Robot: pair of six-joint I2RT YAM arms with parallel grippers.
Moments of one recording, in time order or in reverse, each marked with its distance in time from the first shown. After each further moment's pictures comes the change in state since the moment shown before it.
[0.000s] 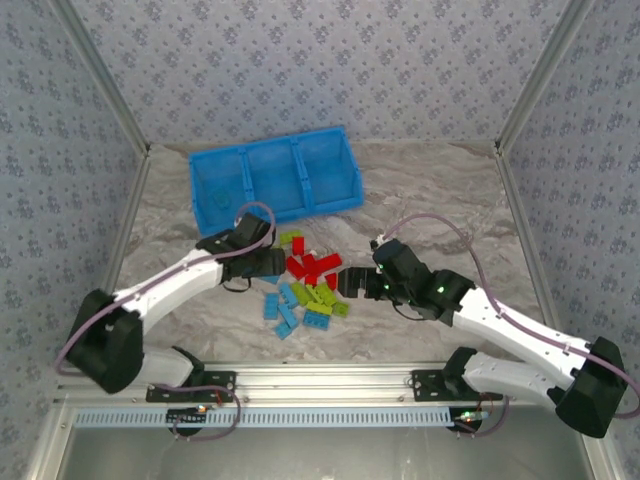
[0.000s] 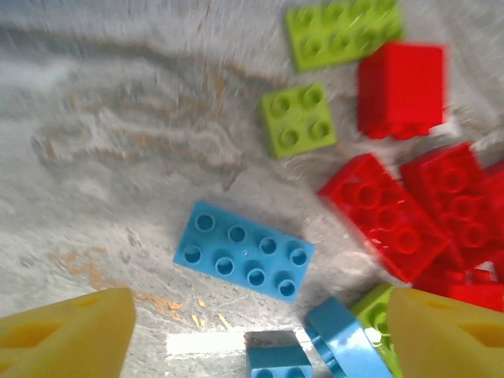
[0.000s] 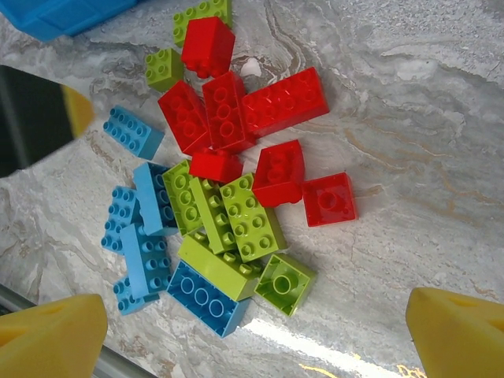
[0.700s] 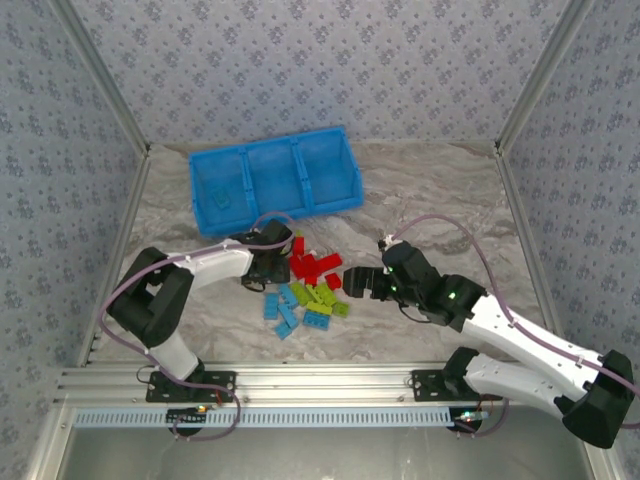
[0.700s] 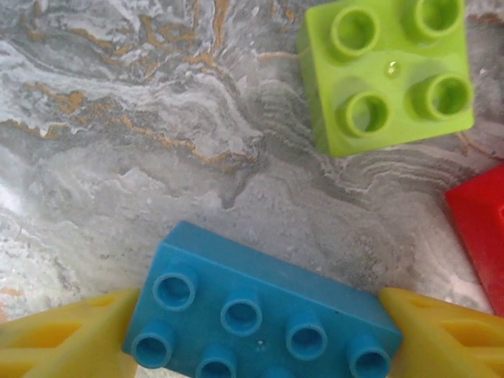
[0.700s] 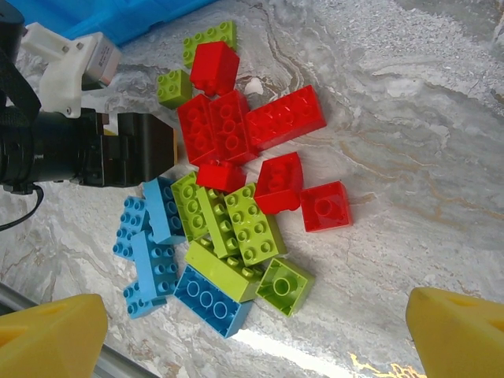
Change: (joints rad) left arm -0.034 0.278 0.040 0.054 -0.068 -0.058; right arm -0.008 -0.082 -0.020 -0.010 0.016 0.004
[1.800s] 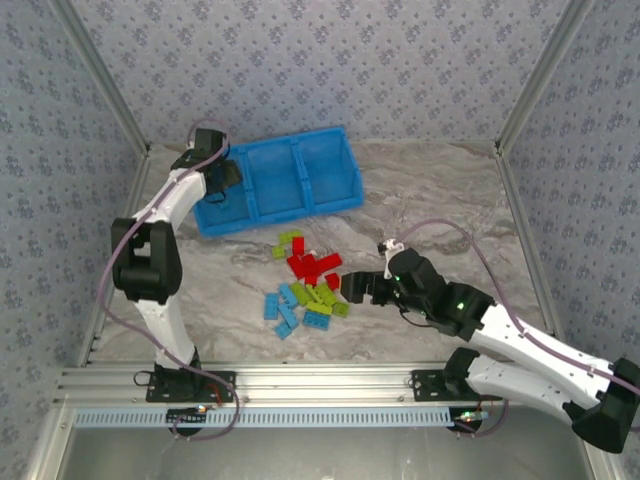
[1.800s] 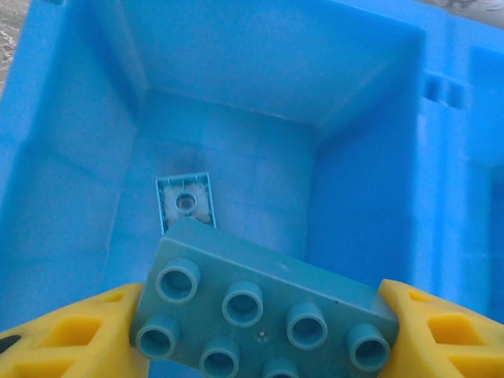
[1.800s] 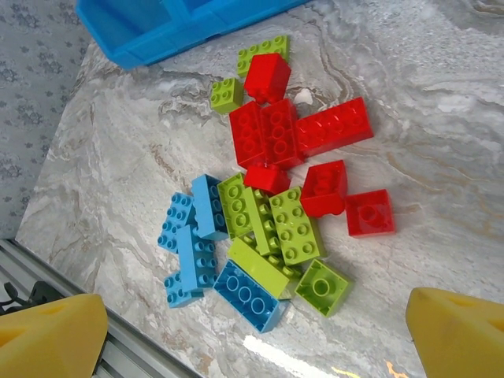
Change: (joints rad) left arm 0.500 0.291 0.700 -0.023 0.062 0.120; right arm 0.053 -0.100 -0.040 0.051 -0.003 -0.002
